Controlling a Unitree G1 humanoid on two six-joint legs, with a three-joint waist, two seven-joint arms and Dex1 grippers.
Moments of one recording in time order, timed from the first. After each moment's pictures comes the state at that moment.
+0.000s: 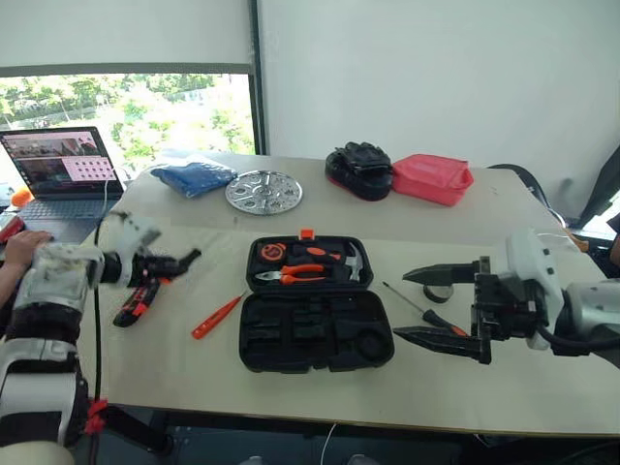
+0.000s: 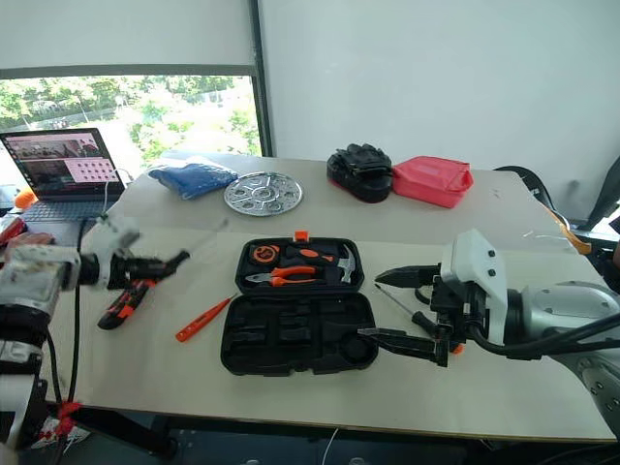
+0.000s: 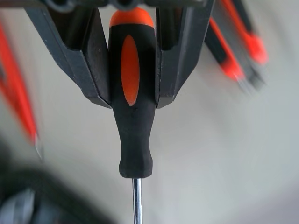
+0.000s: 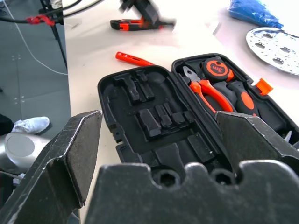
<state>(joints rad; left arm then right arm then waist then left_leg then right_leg) -0.86 0.88 0.04 0.62 -0.16 0.44 -1.16 -0.21 -1.05 -0.35 -0.68 0.93 0.77 0.89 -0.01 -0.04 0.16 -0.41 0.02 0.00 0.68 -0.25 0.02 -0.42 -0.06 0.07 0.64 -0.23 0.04</state>
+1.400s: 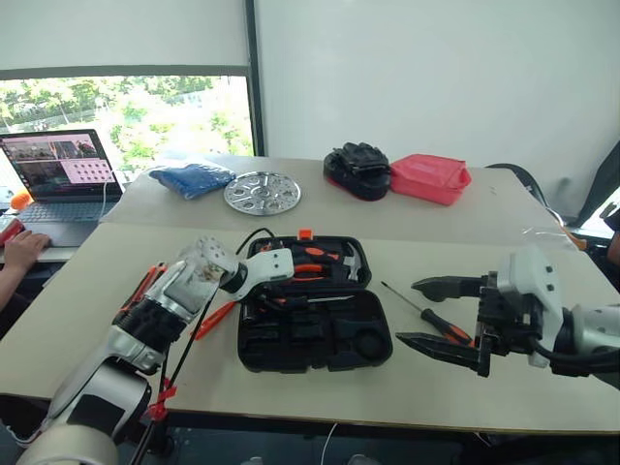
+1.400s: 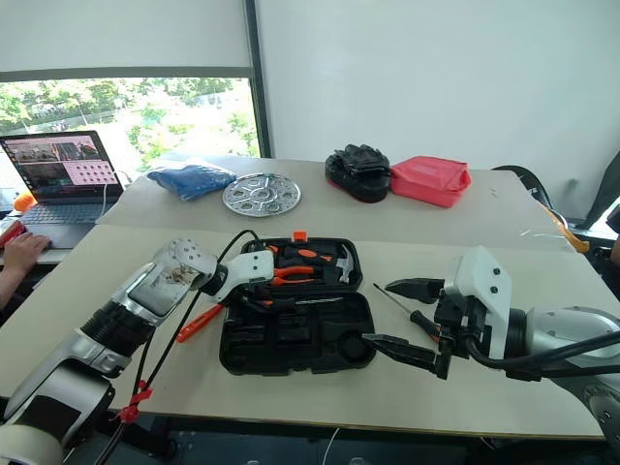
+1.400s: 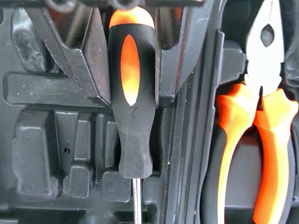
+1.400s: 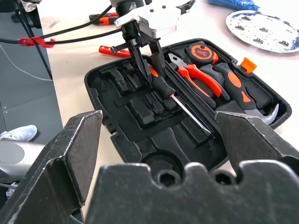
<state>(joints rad) -0.89 0.64 -0.50 0.21 0.04 0.53 -1.28 -0.06 -1.03 -0.41 -0.75 0.96 0.77 0.76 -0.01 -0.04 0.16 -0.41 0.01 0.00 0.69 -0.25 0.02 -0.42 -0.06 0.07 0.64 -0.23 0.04</state>
